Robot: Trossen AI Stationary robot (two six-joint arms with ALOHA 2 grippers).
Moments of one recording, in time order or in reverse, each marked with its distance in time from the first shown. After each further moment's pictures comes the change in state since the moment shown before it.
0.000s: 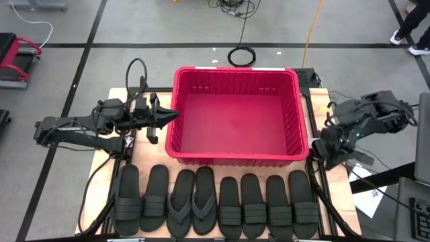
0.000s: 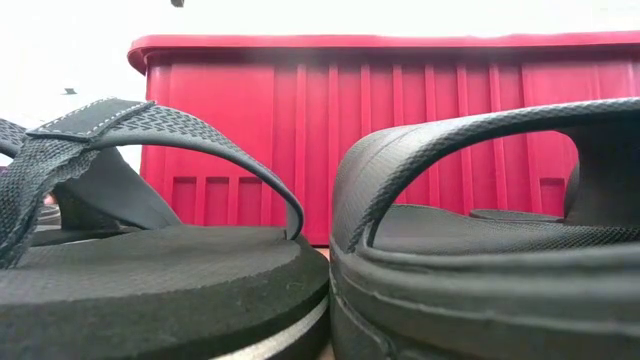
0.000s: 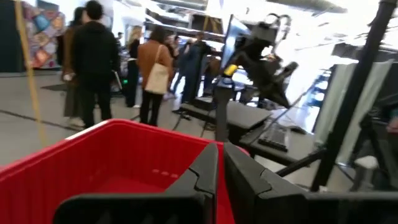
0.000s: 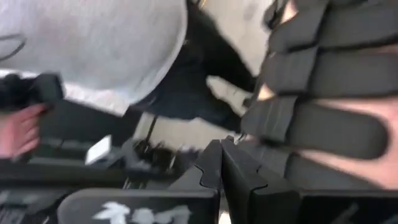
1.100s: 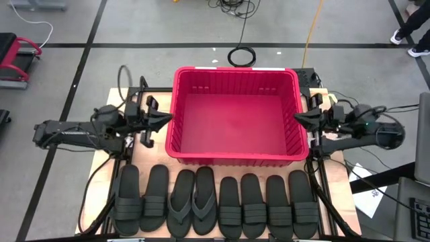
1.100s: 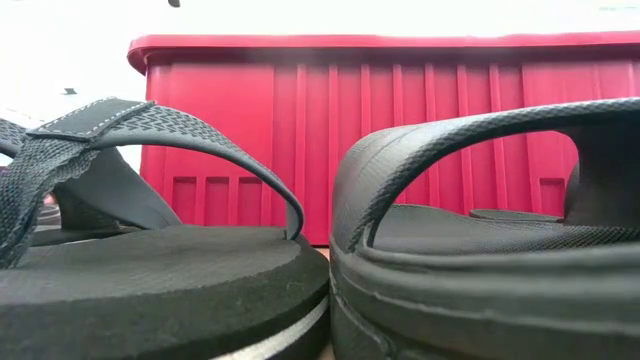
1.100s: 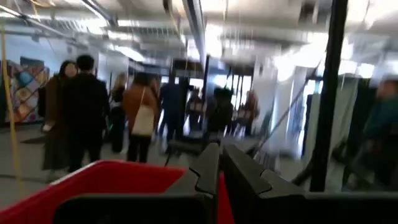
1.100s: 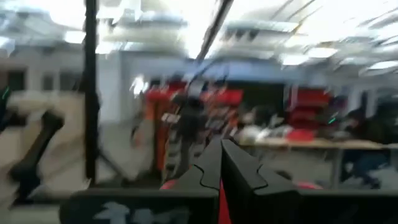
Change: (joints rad) left arm 0.003 -0.066 -0.158 0.253 0.079 0.121; right arm -0.189 -0.436 -0.702 1.270 0.811 -0.480
